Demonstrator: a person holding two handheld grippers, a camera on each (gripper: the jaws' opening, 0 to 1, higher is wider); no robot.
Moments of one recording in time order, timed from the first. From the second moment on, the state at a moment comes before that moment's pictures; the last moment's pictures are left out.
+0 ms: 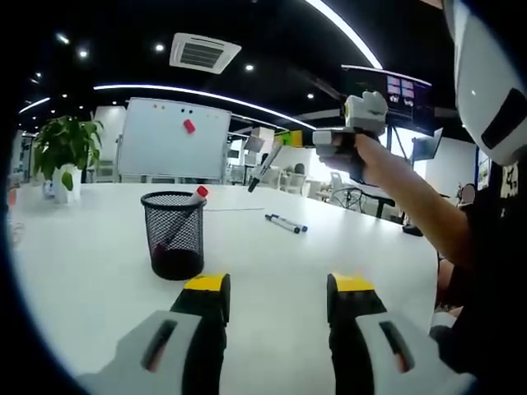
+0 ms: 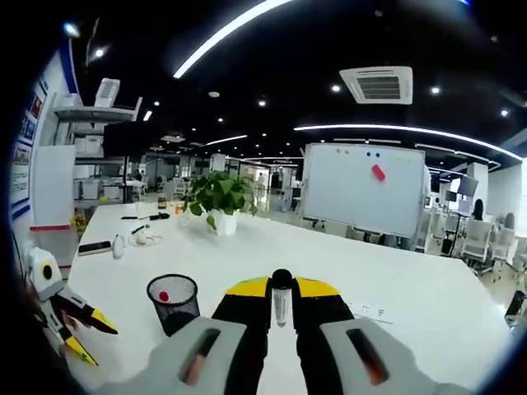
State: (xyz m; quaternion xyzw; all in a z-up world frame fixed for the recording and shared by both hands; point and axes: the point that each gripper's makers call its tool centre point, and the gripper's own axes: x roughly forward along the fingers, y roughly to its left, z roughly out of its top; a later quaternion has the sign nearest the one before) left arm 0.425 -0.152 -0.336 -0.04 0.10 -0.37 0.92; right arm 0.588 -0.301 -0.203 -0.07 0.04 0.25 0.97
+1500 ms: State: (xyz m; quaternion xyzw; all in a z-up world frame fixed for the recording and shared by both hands) left arm 0.425 -0.161 -0.331 -0.04 0.09 -0.39 0.91; right arm 0.583 -0.324 -0.203 -0.06 0.03 0.21 0.97
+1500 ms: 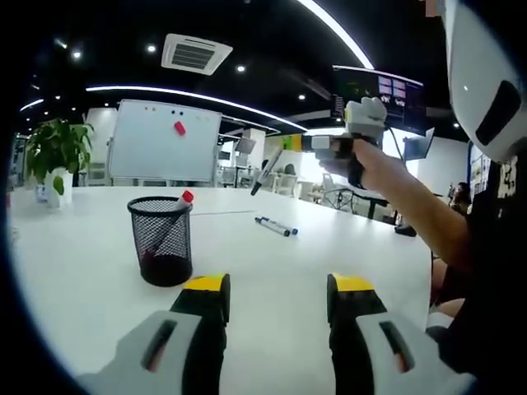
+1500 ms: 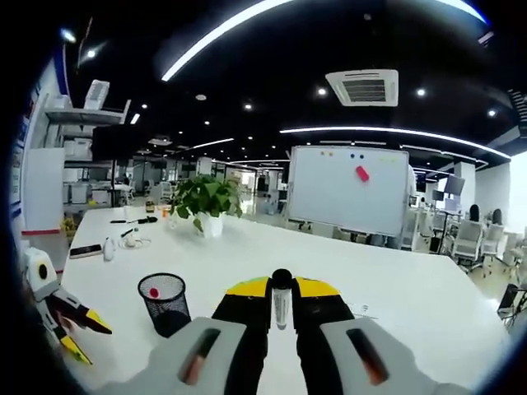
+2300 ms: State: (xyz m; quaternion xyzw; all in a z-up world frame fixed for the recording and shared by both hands) left arm 0.429 -0.161 -0.333 -0.04 0.10 -0.39 0.92; right arm 0.580 -0.344 -0.209 -0.07 0.03 0.19 0.98
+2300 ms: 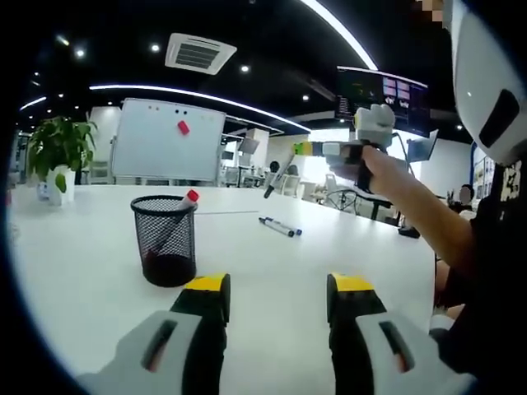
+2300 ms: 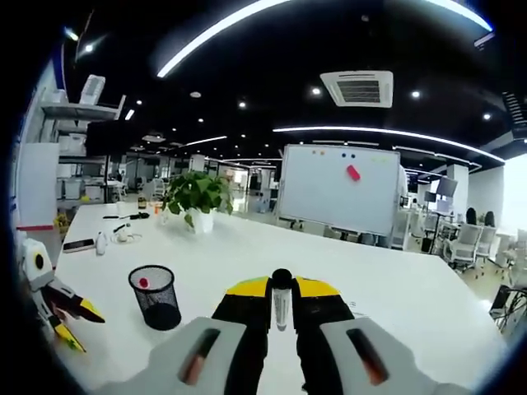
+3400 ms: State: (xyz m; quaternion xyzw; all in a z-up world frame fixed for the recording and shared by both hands) left arm 0.431 -0.170 -0.333 -0.04 0.10 -0.39 0.91; right arm 0.581 -0.373 -0.208 -0.07 0.02 0.17 0.98
